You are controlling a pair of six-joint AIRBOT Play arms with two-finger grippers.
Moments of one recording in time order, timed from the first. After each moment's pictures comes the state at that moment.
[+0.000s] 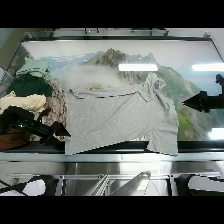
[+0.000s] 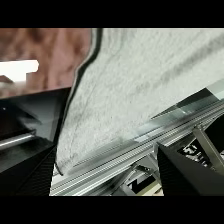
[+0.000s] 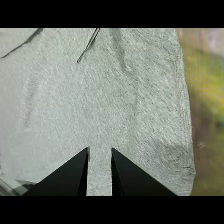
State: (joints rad) left arm 0.34 -1.39 0.71 -2.17 1.47 1.87; right arm -0.59 -1.49 1.06 -0.67 1.39 0.93
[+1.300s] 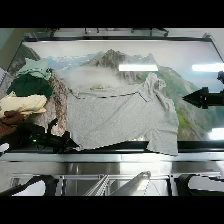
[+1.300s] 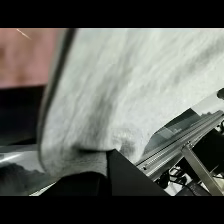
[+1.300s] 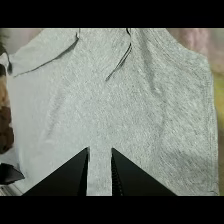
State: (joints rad) left arm 0.24 -1.32 0.41 -2.36 1.19 1.96; right arm -0.60 -1.49 1.06 -0.56 1.39 0.88
